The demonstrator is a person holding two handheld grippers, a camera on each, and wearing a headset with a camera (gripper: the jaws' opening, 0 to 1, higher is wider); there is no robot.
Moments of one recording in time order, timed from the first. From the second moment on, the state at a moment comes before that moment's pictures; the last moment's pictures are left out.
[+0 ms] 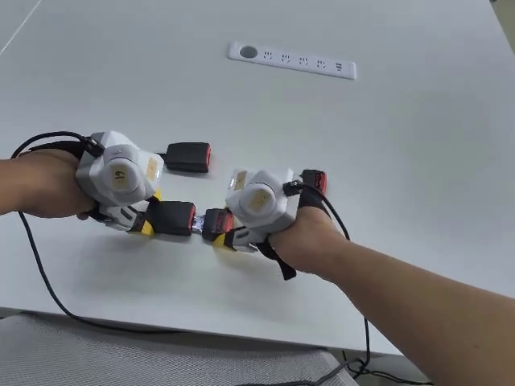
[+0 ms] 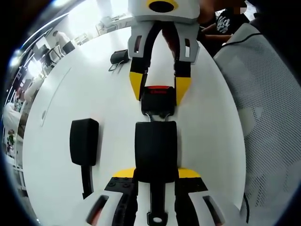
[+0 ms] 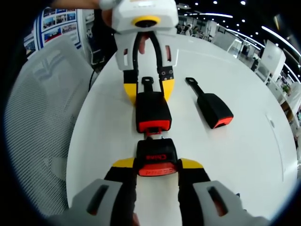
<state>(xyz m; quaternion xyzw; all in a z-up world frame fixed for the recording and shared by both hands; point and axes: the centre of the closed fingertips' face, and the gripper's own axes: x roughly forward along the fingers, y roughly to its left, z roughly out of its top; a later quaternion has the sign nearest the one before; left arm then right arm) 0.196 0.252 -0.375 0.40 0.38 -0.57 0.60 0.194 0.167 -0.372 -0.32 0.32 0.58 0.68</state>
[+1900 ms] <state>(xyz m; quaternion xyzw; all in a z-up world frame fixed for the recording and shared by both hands) 0.197 0.254 -0.375 0.40 0.39 -0.57 0.61 0.191 0.169 -0.372 -0.32 0.32 0.59 0.67</state>
